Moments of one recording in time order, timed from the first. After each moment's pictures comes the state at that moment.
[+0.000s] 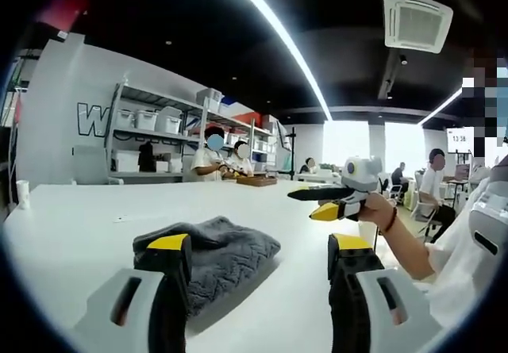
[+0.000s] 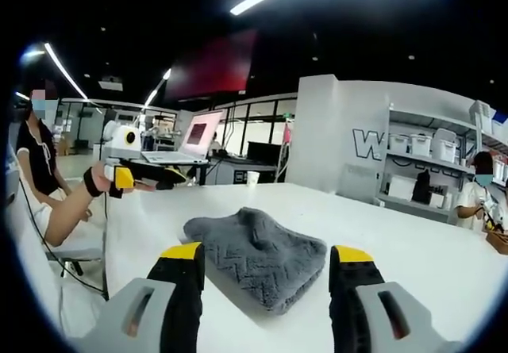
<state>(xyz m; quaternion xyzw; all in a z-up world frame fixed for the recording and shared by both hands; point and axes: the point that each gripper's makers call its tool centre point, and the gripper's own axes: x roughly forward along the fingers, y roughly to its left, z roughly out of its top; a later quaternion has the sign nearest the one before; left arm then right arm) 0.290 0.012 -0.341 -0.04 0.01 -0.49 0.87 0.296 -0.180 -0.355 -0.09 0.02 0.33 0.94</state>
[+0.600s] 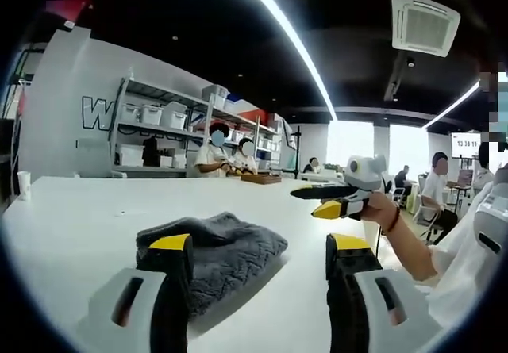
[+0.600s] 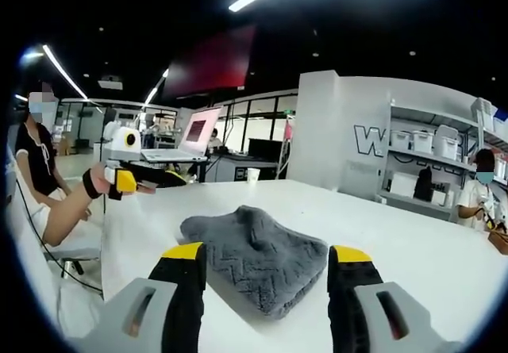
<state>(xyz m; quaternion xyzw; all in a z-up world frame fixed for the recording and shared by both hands) 0.304 0.013 -0.352 -0.05 0.03 -0.48 0.87 0.309 -0.173 -0.358 -0.09 0.03 0.33 0.94</state>
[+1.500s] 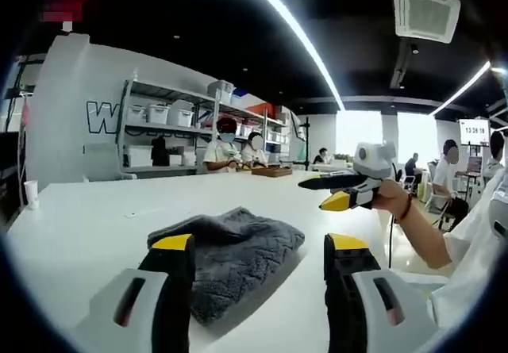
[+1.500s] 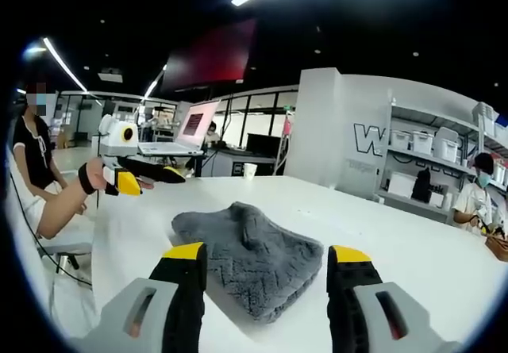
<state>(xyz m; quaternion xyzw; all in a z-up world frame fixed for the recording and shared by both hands) 0.321 0.011 -0.359 -0.01 0.03 -0.45 0.89 0.324 -0.175 -0.360 -0.10 0.04 0.33 0.94</state>
